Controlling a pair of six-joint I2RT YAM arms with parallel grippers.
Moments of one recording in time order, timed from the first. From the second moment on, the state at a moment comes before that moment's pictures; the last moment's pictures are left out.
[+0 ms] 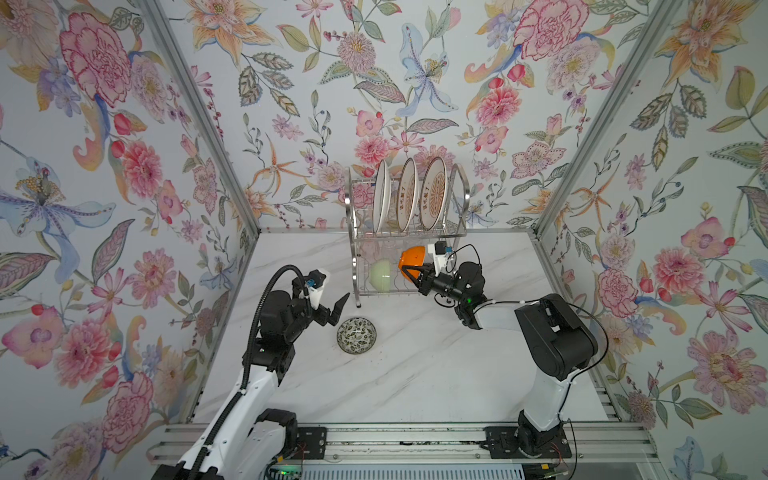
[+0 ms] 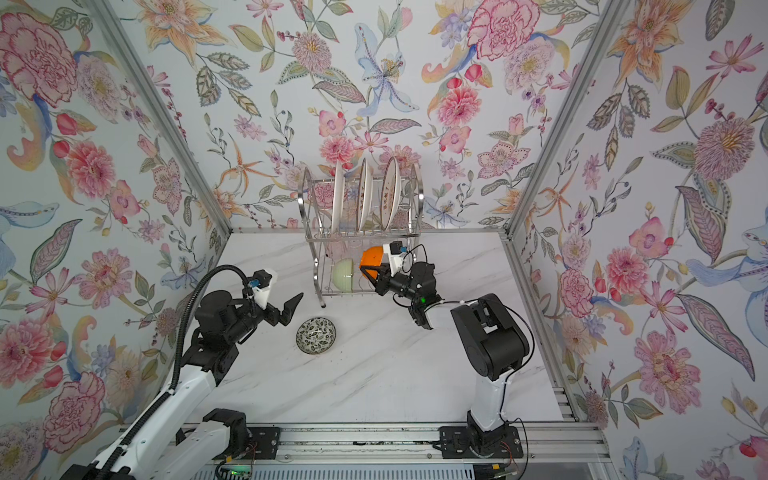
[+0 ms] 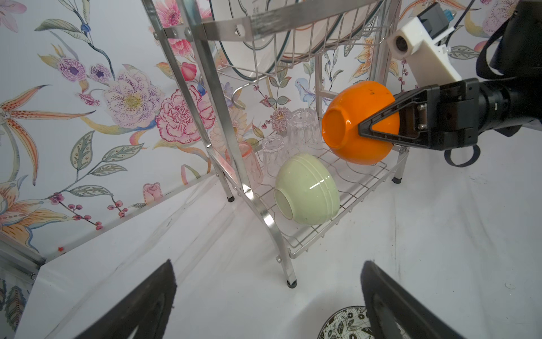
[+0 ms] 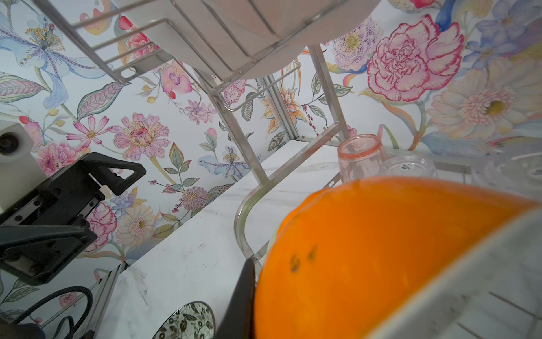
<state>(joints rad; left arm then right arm) -0.18 0.89 0.55 0.14 0.36 0.24 0.47 1.85 0.88 1.01 -0.63 0.47</state>
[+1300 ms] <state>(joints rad) 0.11 1.03 0.70 0.13 0.31 0.05 0.86 1.61 1.22 -0.33 -0.43 -0.57</state>
